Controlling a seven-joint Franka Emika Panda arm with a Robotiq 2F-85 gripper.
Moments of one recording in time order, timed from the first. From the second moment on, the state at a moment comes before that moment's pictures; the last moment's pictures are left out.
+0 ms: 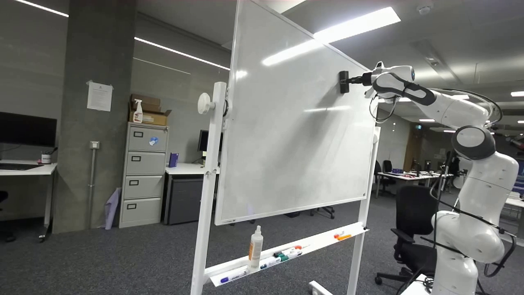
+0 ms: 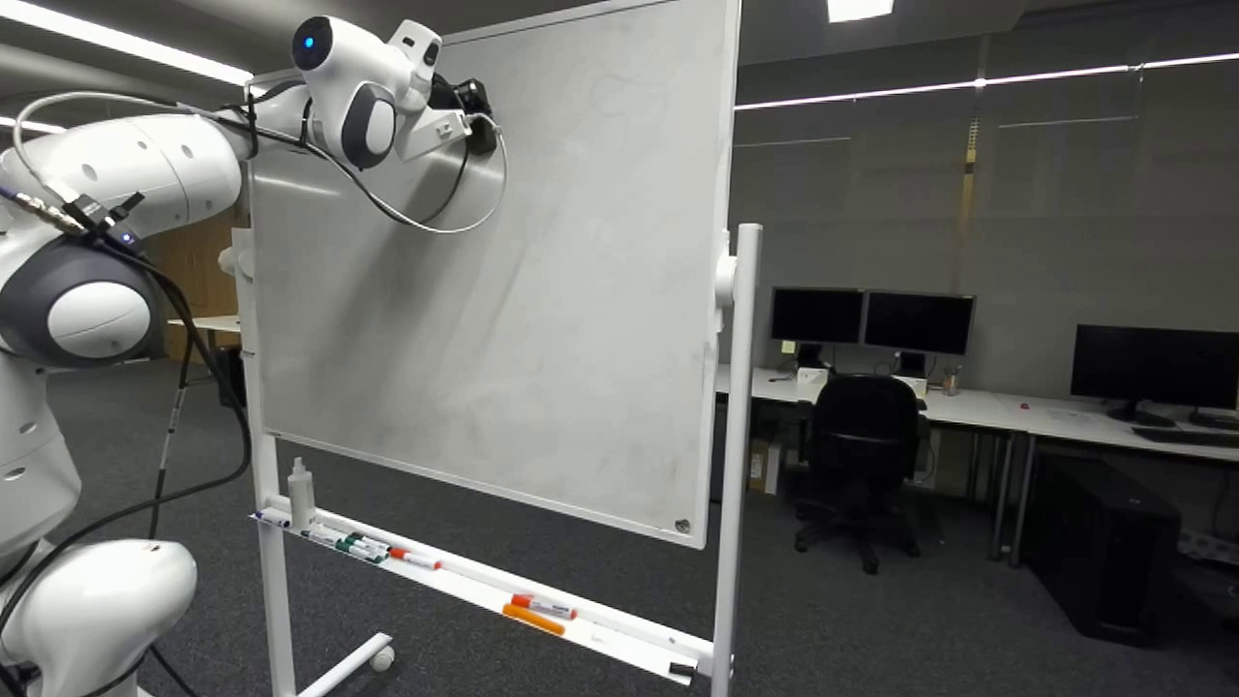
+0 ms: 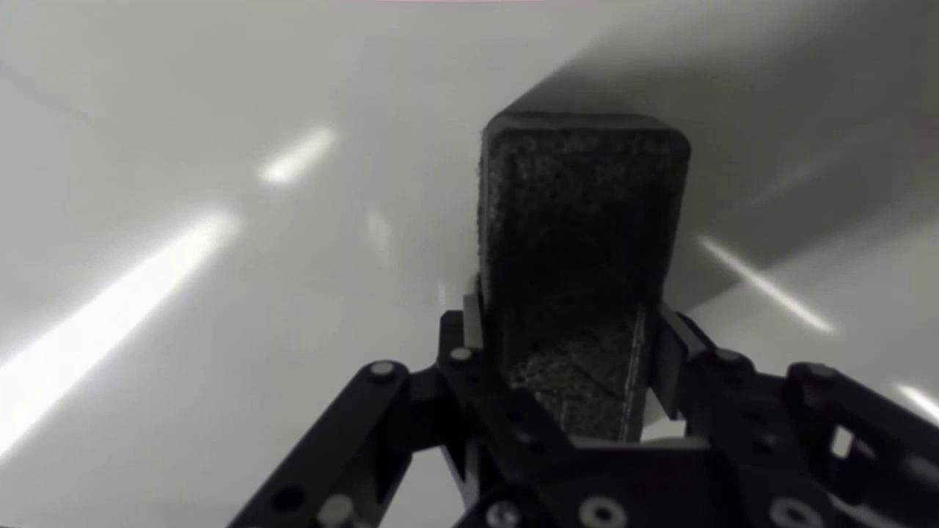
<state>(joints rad) 0.68 -0.27 -0.66 -1.38 0.08 2.74 -0.53</state>
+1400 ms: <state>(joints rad) 0.25 -0.74 -0.23 -1.79 0.08 2.10 -0.79</state>
